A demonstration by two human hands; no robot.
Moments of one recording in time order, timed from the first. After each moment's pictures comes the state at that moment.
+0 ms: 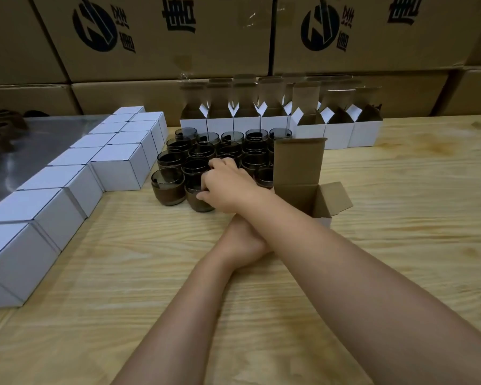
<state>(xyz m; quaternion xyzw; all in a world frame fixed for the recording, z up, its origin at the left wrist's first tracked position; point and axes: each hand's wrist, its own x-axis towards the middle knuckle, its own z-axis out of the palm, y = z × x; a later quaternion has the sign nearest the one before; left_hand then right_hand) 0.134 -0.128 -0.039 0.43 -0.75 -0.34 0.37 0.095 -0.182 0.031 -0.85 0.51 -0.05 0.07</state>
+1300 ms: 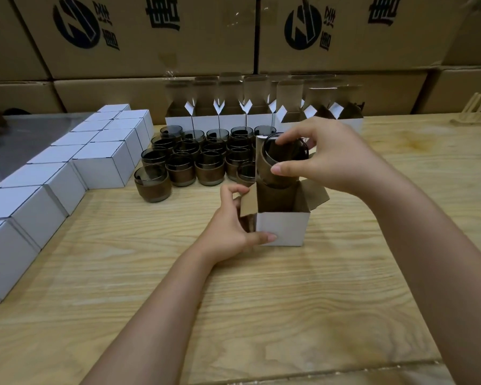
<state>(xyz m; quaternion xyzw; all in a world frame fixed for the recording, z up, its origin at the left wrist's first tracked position) 0.134 -0.130 -0.042 0.43 -0.70 -0.42 0.39 -0.047 -0.108 0.095 -0.75 0.58 -0.31 0.10</state>
